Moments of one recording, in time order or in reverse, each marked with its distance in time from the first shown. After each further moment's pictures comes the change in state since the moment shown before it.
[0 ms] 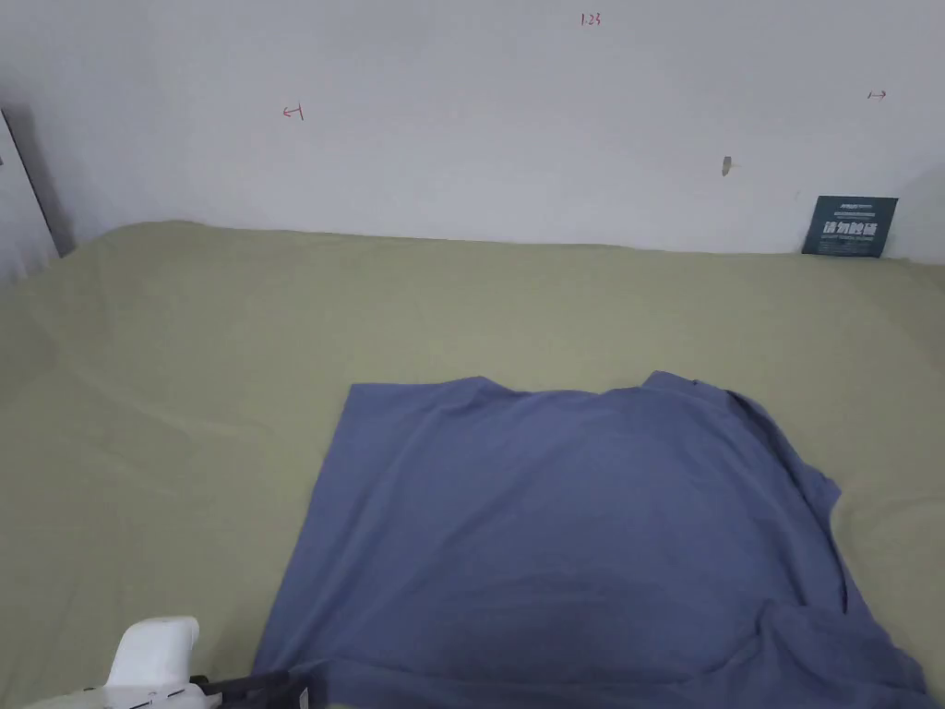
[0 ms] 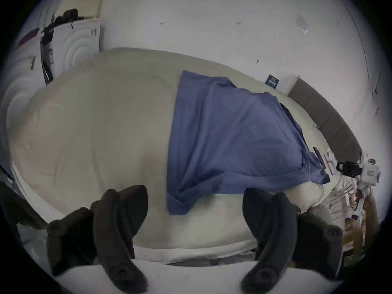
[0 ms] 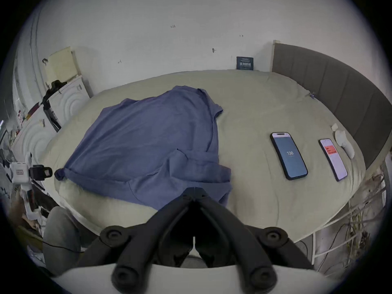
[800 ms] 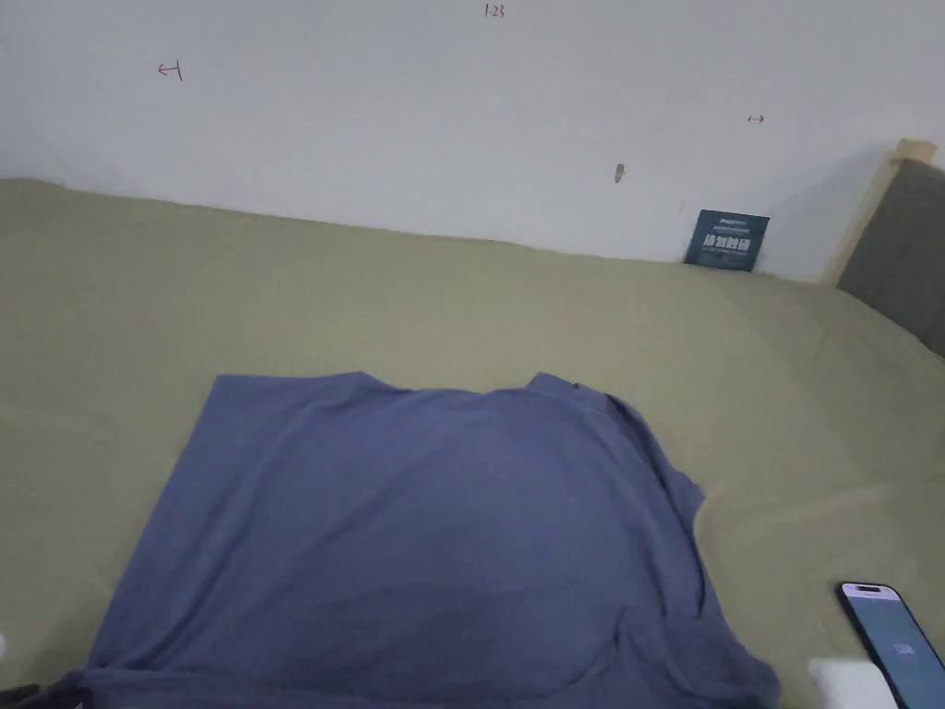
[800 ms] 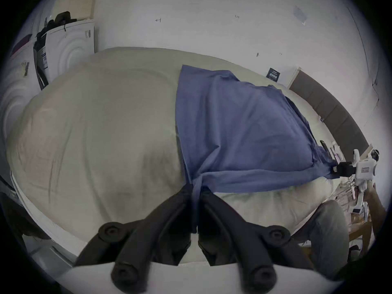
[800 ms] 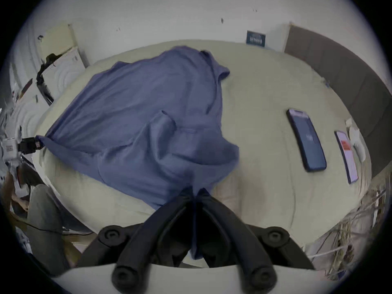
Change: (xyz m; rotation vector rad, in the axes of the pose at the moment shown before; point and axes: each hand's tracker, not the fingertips) left arm -0.005 0.018 -0.020 -0.003 0.066 -0.077; right arm 0.000 -0.006 -0.059 -0.144 0.006 0.097
